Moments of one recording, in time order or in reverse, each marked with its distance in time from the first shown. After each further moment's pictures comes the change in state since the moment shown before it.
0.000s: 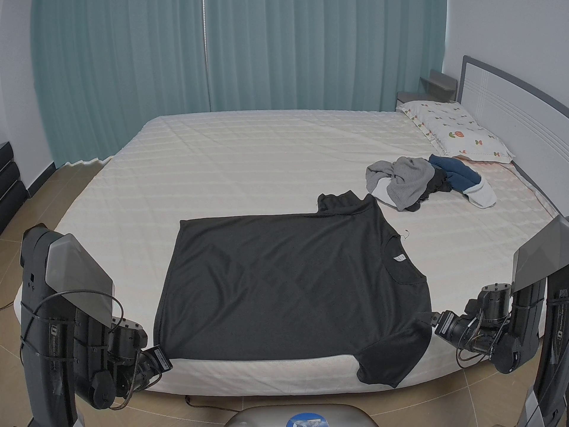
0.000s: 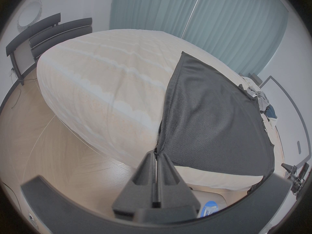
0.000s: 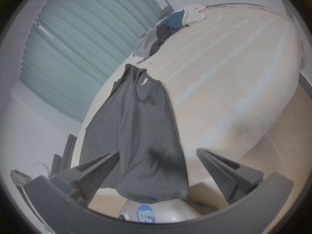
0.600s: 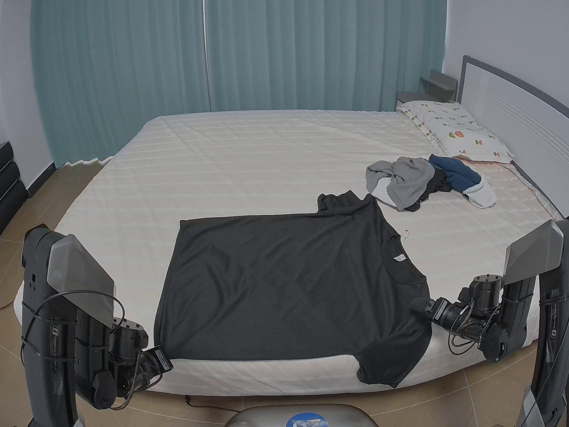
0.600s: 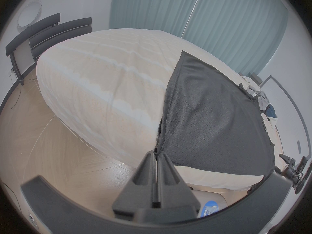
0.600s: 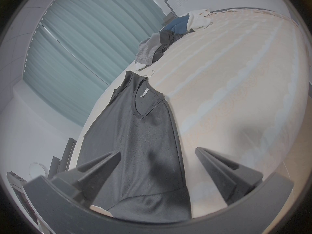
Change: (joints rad) left arm -0.002 0.008 -0.004 -0.001 -0.001 0.000; right arm -0.026 0.079 -0.193 0.045 -0.002 -0.020
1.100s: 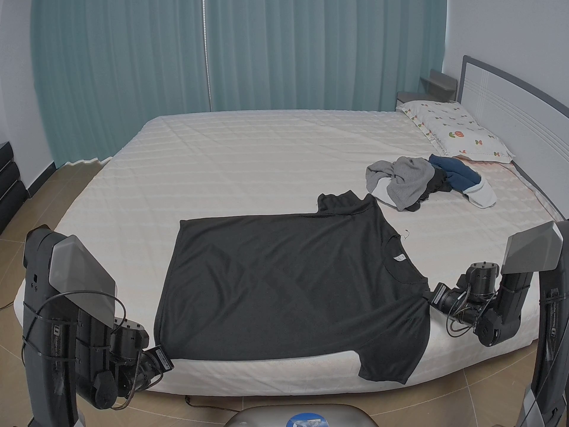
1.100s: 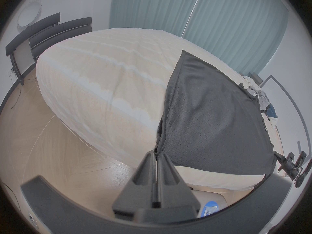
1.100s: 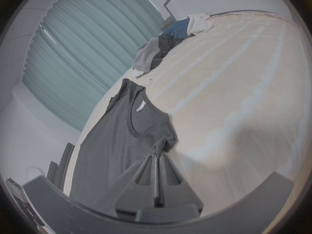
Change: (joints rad) left arm 0.000 0.009 -0.006 -0.008 0.000 -0.001; right arm -0.039 0.020 -0.183 0.125 -0.011 -0.007
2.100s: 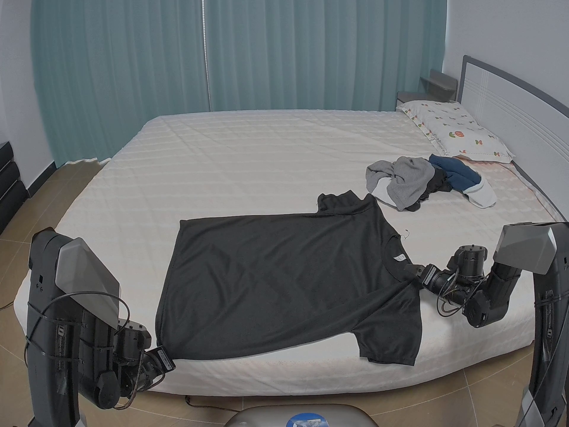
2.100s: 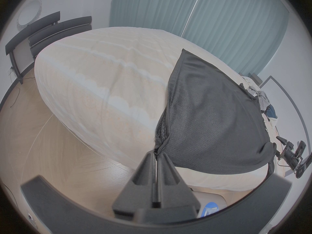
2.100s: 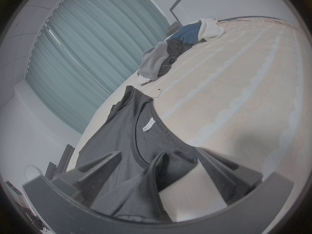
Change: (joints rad) left arm 0.002 0.033 -0.019 -0.012 -0.007 -0.003; right arm 0.016 0.037 -0.259 0.162 -0.026 -0.009
